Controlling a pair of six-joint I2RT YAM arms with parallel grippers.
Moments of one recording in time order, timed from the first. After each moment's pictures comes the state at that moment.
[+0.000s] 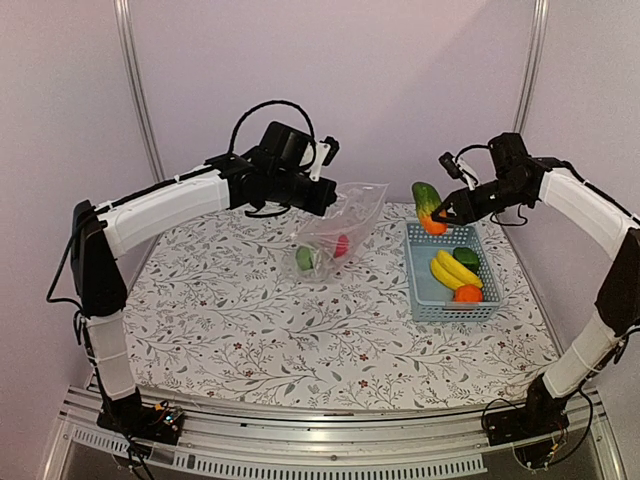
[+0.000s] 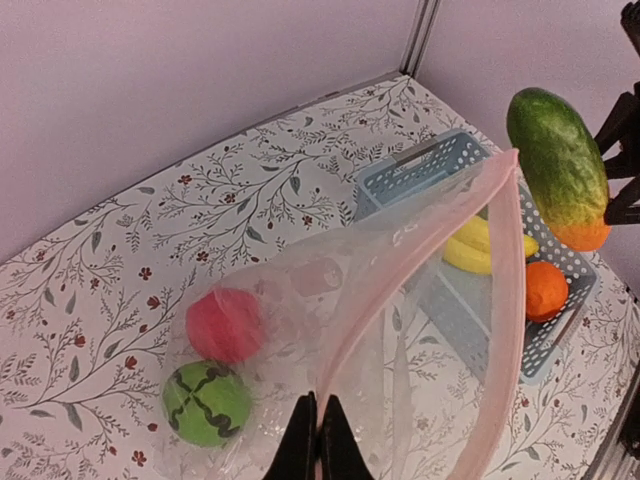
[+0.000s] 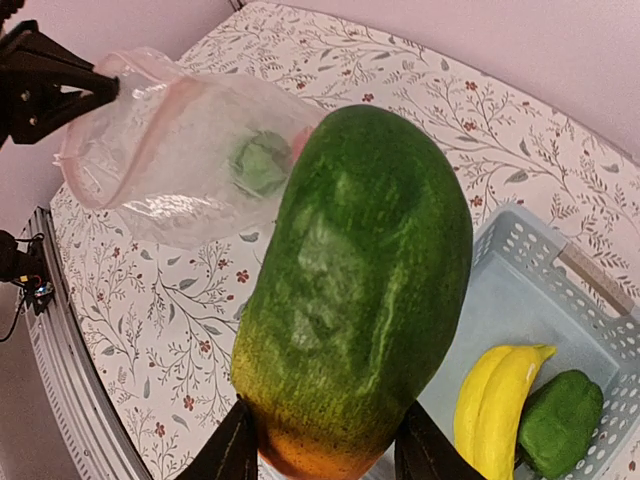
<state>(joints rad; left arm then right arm) -0.79 1.94 1.85 -0.49 -0.04 -0.16 0.21 1.59 1.48 -0.79 -0.60 -0.24</state>
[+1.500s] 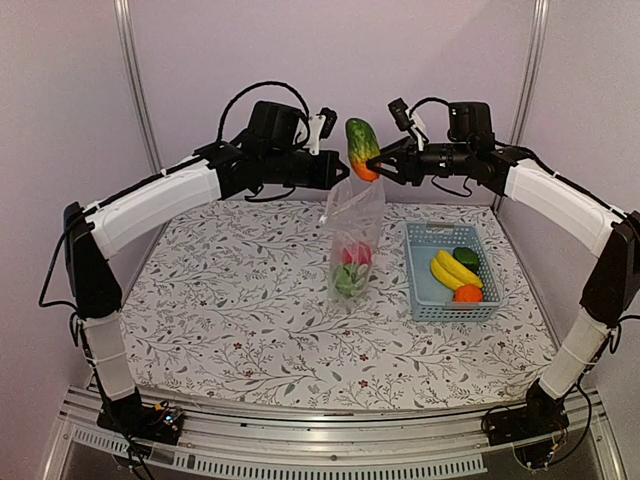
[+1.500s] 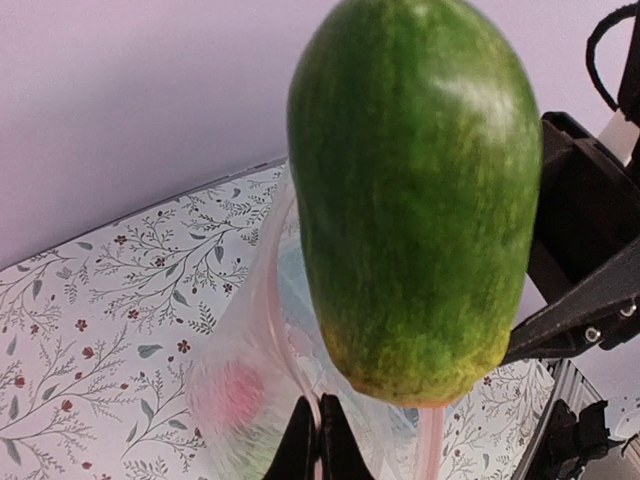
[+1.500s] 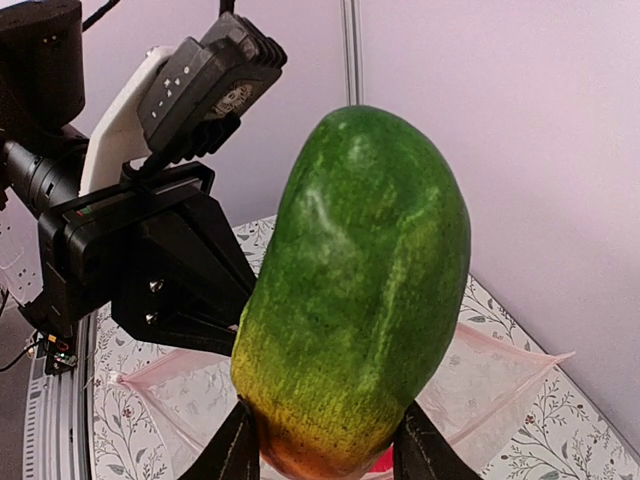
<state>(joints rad) -0.79 1.91 1.92 -0.40 0.10 -0.30 0.48 1.69 1.64 -0.25 -0.67 -0.13</state>
